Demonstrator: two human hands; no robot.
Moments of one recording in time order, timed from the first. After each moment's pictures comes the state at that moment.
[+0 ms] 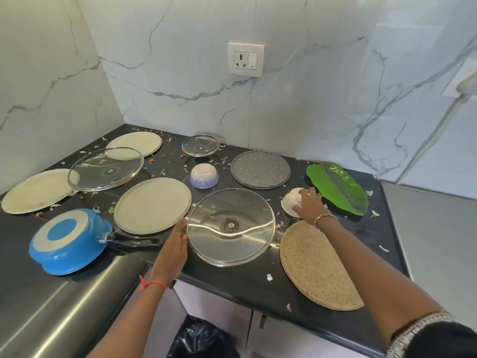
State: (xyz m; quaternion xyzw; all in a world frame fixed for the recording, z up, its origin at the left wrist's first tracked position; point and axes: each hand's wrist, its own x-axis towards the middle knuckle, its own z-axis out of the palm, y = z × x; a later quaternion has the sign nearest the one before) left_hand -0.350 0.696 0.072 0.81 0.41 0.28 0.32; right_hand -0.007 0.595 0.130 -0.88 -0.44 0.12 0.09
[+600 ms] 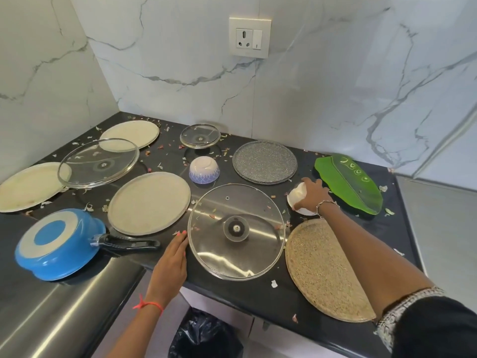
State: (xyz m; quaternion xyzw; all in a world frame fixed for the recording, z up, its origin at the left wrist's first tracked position) left_hand -0.364 0.703 0.024 0.87 0.40 0.22 0.19; right_hand 0.024 0.637 0.115 -0.90 -0.38 0.18 0.09
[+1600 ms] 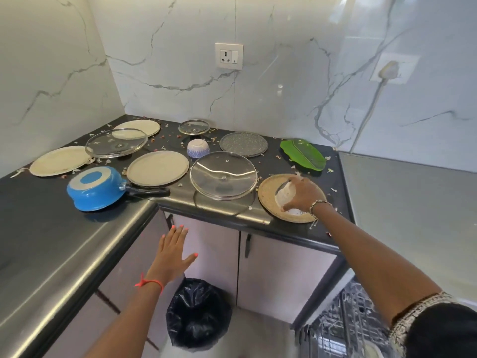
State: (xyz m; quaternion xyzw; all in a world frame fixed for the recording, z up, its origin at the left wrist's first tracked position) left_hand -0.456 0.536 0.042 0.90 0.41 0.06 0.16; right_hand -0.109 0.417 0.155 -0.89 -0.44 0.10 0.11
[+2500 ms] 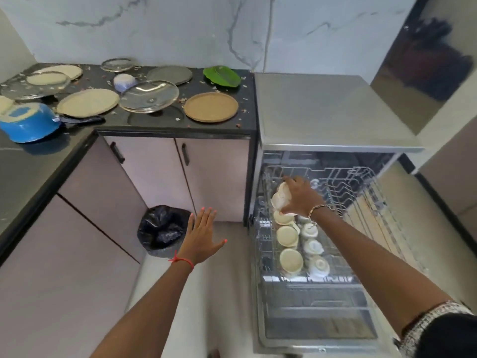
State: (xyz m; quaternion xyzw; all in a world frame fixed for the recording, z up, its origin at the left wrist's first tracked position) left_hand -0.484 0.172 0.013 0.97 0.22 -0.01 0.11; right_hand -0.245 0.000 0.087 -0.91 -0.38 0.12 0.04
